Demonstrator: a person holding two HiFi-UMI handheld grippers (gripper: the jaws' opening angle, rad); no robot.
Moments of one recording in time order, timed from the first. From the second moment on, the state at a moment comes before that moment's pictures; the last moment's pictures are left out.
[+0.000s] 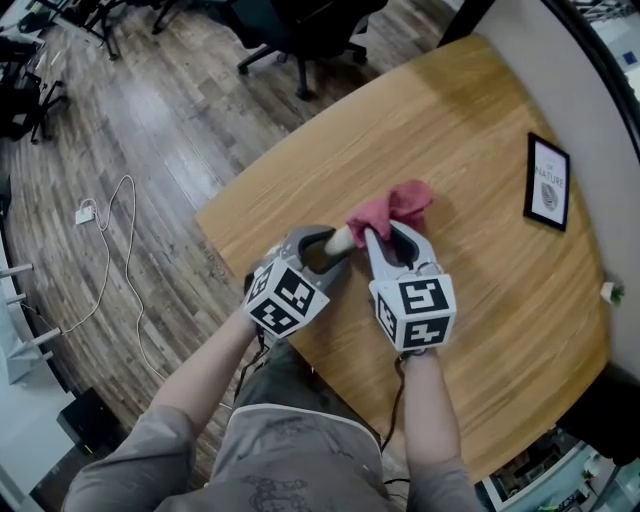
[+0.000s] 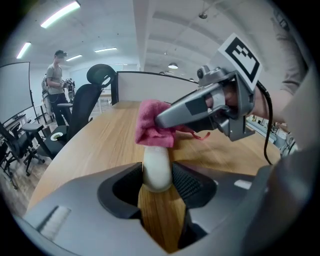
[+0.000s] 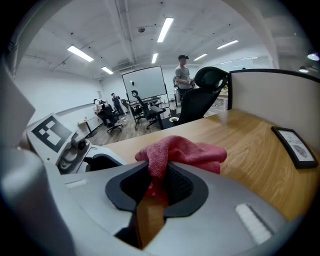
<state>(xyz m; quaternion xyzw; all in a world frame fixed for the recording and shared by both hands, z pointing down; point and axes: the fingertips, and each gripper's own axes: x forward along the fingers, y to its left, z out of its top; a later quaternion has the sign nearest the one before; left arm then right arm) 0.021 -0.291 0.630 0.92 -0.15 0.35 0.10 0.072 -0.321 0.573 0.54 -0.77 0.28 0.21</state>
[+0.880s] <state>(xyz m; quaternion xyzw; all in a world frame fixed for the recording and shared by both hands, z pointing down) 0.023 -0.286 0.632 0.92 -0.13 0.35 0.10 0.143 -0.315 0.577 0.60 -0.71 0.32 0.16</state>
